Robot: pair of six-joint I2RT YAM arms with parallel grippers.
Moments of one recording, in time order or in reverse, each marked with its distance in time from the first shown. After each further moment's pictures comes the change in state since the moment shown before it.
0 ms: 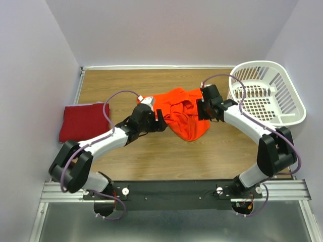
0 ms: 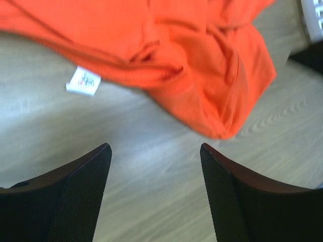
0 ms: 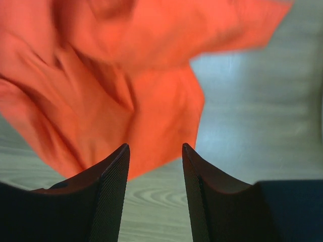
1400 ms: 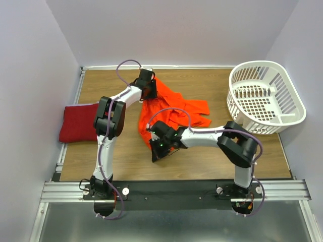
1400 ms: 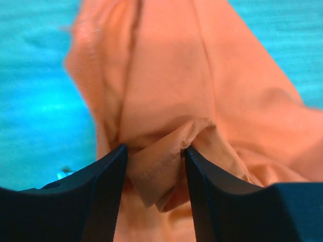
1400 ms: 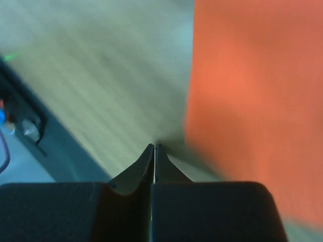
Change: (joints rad) left arm 0.284 0.872 0.956 -0.288 -0.082 0.247; right arm 0.549 0.319 -0.044 0.287 -0.486 0.312
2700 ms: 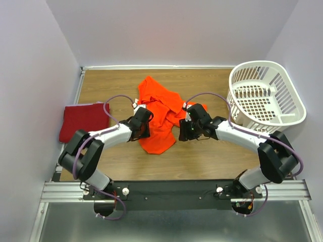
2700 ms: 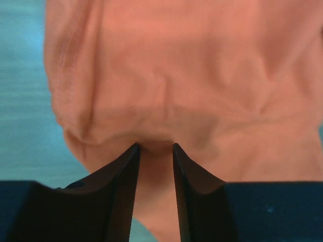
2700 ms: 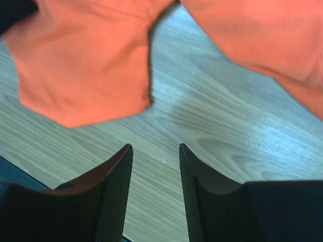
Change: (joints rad) left arm -0.229 -0.729 -0.929 0.040 -0.155 -0.237; right arm -0.315 -0.386 -0.203 -0.119 0.180 -0.143
